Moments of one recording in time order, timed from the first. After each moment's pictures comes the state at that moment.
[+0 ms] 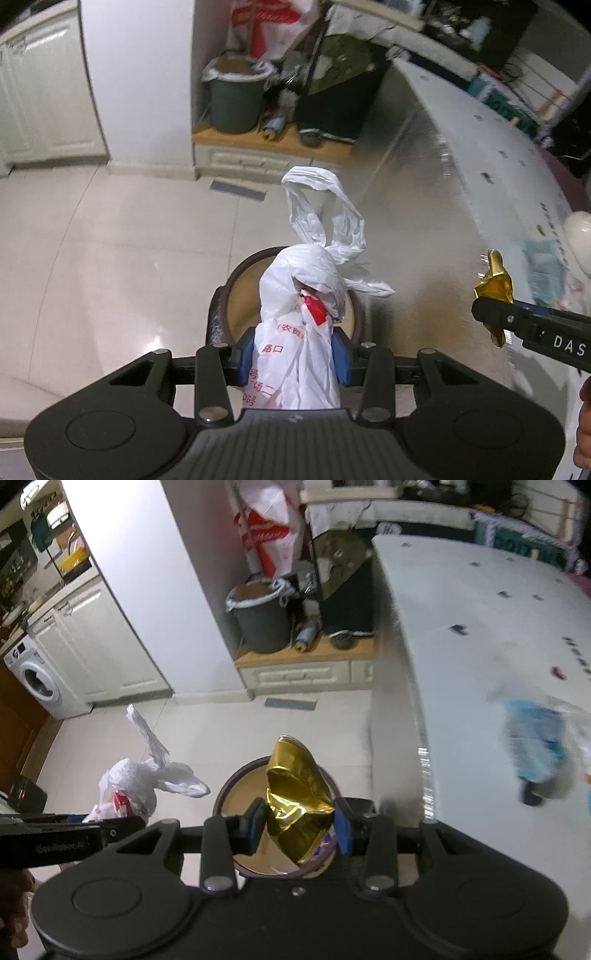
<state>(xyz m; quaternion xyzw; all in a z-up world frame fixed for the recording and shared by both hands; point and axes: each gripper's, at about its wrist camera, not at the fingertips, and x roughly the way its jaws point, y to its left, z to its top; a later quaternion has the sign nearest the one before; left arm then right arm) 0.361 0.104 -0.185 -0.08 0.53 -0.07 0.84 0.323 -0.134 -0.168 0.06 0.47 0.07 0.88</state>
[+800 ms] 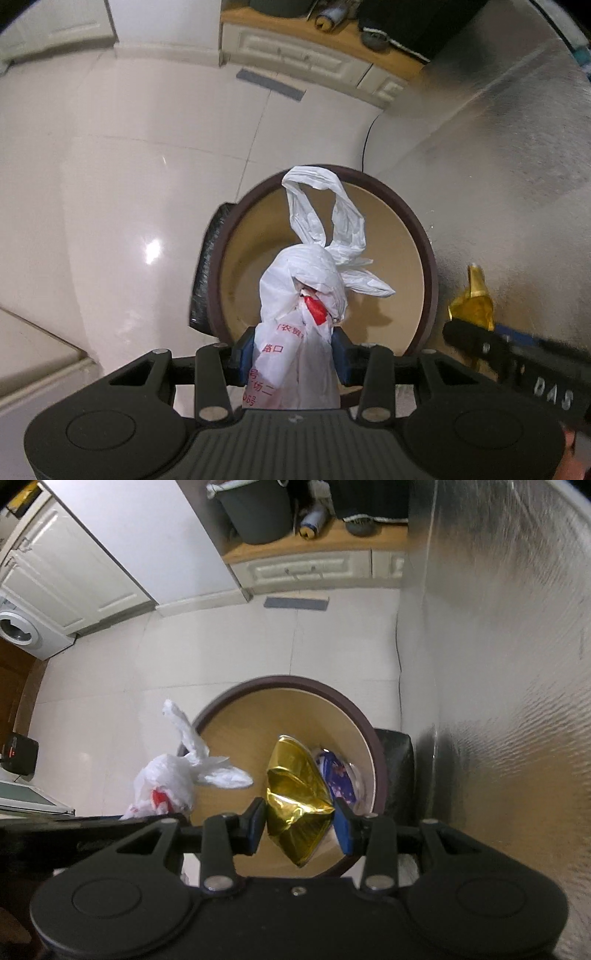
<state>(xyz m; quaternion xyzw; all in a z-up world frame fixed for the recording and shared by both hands) 0.475 0.111 -0.370 -0.13 0.66 -0.03 0.73 0.440 -0.108 -0.342 0.08 0.61 0.08 0.78</state>
